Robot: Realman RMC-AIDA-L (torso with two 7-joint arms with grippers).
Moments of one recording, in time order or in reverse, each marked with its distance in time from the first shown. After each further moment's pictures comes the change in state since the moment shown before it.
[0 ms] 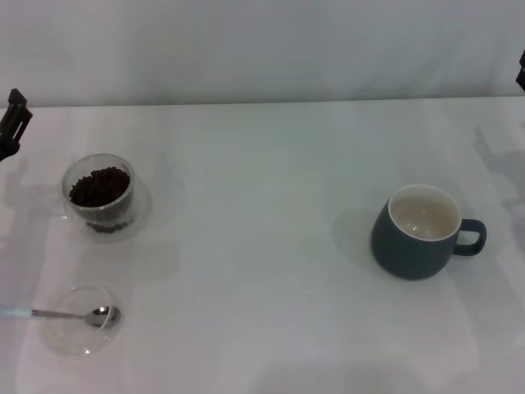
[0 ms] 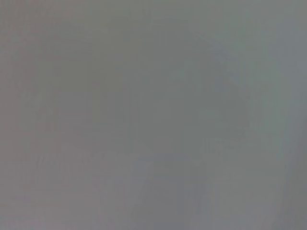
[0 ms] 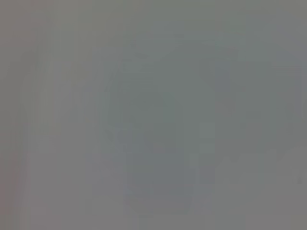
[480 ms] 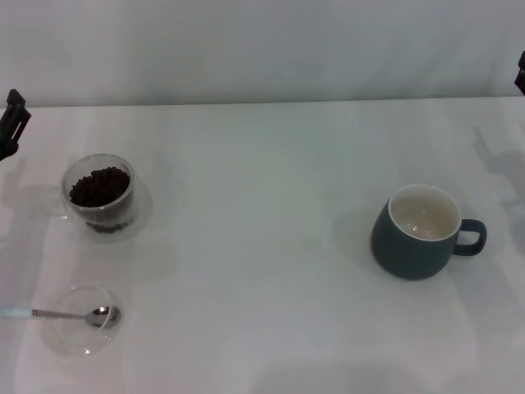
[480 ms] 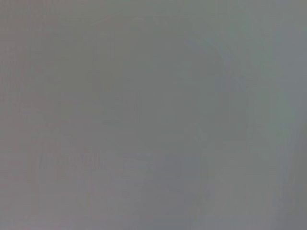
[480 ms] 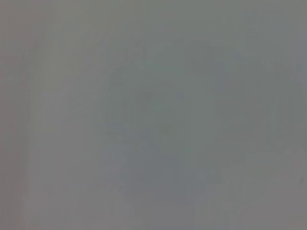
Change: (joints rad) left arm 0.002 0.001 0.000 0.003 0.000 -0.004 -0.003; right arm 0.004 0.001 0.003 0.006 -0.008 0.005 -0.012
